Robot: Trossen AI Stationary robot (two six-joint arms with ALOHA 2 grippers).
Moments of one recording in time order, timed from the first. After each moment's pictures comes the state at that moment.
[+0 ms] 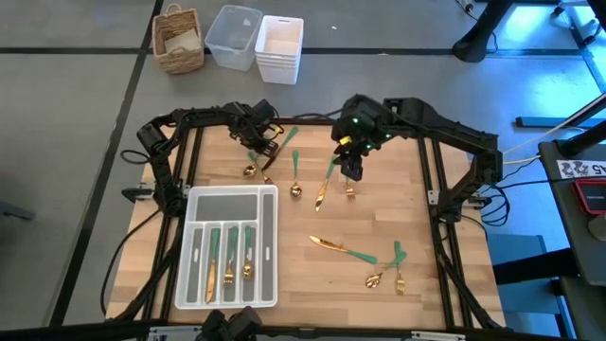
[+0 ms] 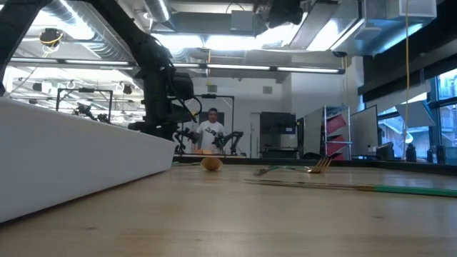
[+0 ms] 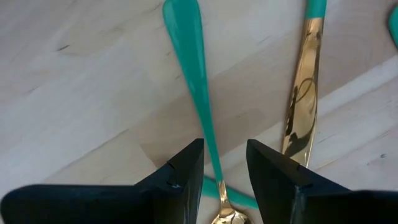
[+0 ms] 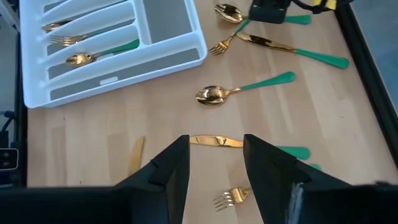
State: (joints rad) left arm 0.73 1.83 1.19 -0.74 0.02 -0.31; right arm -0.23 1.65 1.92 -1.24 -0.17 0.02
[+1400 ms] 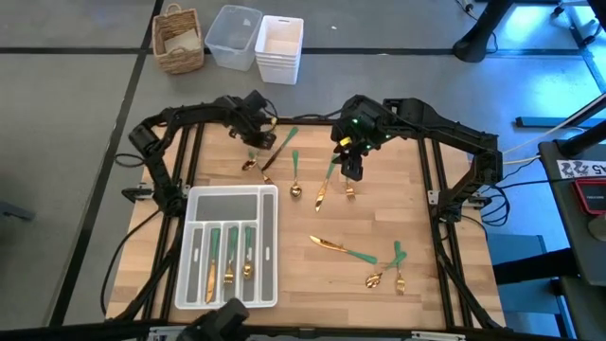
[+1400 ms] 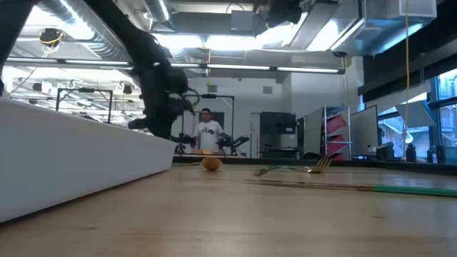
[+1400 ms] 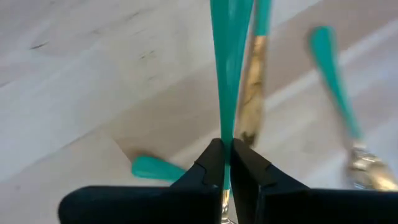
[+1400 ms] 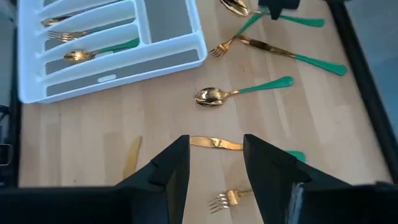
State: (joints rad) left arm 0.80 1.77 1.19 -0.75 0.23 -0.32; right arm -0.22 1.65 1.92 -1.23 -0.14 -0.02
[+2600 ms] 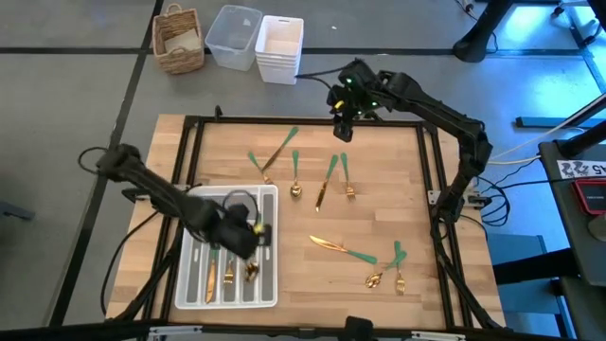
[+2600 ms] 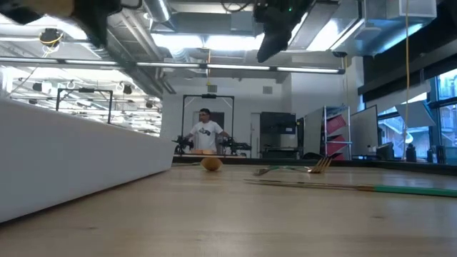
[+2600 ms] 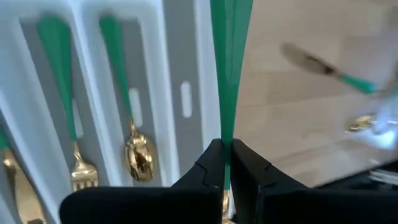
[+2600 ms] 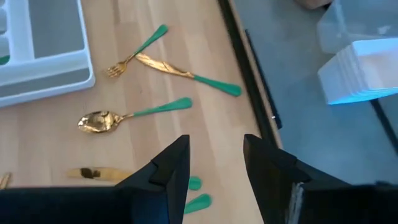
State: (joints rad) left arm -0.51 1.47 1.18 -0.89 -0.25 -2.05; right arm -0.52 1.77 1.92 -1.05 -0.14 -0.30
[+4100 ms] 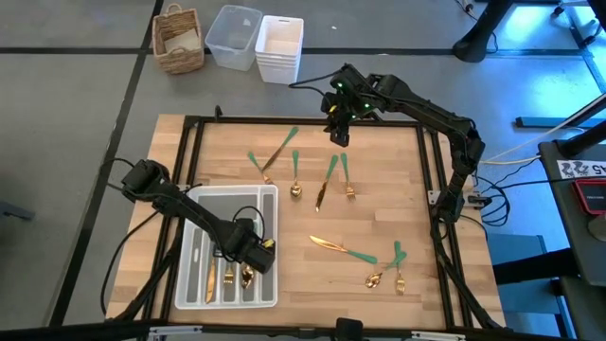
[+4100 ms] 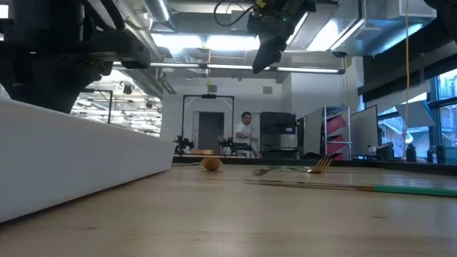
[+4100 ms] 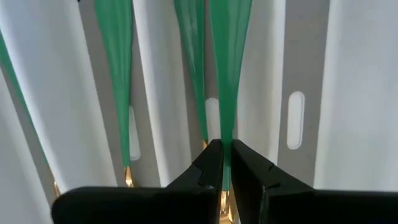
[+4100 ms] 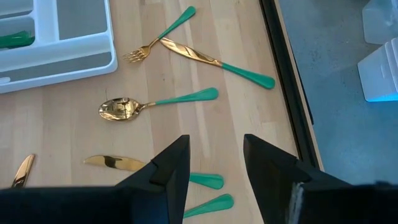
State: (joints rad) left arm -0.51 1.76 1.18 -0.95 -0.10 -2.06; right arm -0.52 1.82 1.92 -1.07 -0.23 -0.33
